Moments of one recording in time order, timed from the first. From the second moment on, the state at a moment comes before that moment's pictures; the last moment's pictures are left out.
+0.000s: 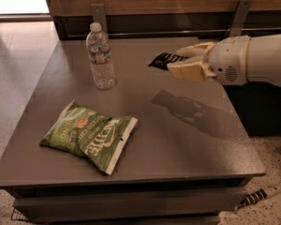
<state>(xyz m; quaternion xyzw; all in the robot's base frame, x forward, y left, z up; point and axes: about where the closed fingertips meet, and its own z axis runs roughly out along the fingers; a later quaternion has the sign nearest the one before) 0.541 -0.100 0.951 -0.44 0.70 0.24 0.51</state>
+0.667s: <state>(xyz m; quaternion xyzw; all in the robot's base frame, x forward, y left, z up) 0.464 -0.043 0.926 -0.45 0.72 0.25 0.47</state>
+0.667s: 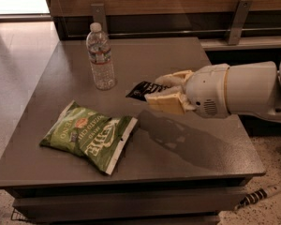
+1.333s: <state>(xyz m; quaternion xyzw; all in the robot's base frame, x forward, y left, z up) 0.422 -0.054 0.894 -0.39 0.76 0.24 0.47</state>
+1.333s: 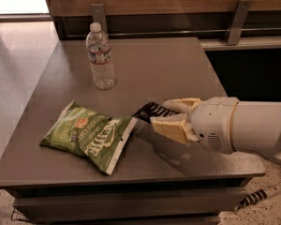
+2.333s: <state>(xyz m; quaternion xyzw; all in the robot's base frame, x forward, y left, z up) 0.420 -0.044 0.902 -0.40 0.75 0.24 0.47</state>
